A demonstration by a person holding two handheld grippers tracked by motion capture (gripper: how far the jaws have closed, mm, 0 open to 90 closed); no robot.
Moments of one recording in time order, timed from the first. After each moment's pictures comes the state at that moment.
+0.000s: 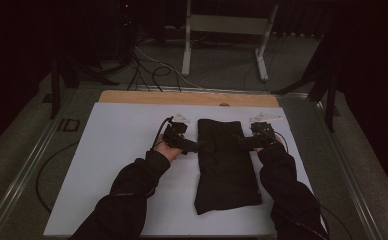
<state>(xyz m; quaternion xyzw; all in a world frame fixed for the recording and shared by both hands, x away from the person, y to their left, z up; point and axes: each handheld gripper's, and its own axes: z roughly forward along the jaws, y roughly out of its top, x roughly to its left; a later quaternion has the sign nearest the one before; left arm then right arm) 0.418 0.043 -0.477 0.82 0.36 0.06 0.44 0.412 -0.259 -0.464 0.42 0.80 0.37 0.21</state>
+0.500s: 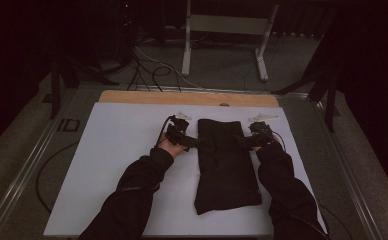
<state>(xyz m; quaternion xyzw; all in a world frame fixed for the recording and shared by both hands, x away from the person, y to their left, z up) 0.443 0.038 -0.497 0.82 0.39 0.05 0.42 0.429 -0.264 -0.487 0.44 0.80 0.36 0.20</state>
